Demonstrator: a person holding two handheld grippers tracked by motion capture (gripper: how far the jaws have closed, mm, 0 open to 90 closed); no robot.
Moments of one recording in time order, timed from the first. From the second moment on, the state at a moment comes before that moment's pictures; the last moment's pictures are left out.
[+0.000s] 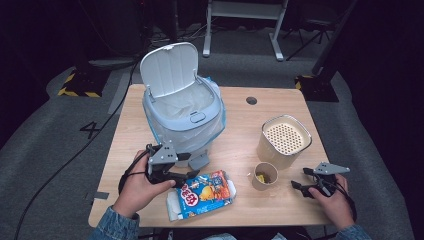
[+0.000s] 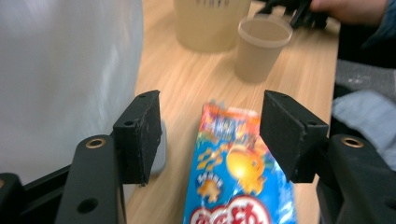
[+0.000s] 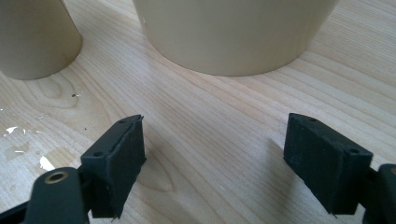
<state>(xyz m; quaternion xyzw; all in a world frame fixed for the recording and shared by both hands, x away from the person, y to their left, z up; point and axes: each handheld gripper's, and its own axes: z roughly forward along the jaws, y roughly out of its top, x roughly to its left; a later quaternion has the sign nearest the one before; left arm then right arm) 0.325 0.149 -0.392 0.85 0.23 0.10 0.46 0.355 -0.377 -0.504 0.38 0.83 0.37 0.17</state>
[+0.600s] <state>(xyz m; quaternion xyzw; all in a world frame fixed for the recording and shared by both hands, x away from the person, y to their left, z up) 0.347 0.149 -0.474 0.88 0.28 0.02 0.38 0.355 -0.377 -0.504 0.38 0.83 0.37 0.17</state>
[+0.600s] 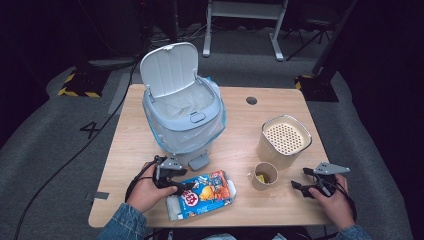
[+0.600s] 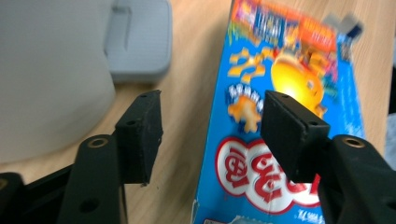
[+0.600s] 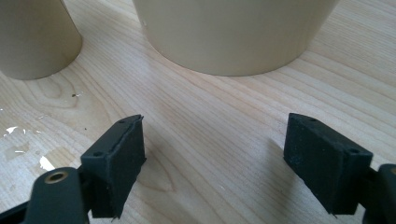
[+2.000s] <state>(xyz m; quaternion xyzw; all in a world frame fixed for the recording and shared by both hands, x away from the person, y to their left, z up) 0.332 0.157 -0.381 0.82 0.23 0.05 0.52 0.355 -0.377 -0.504 0.38 0.83 0.37 0.17</state>
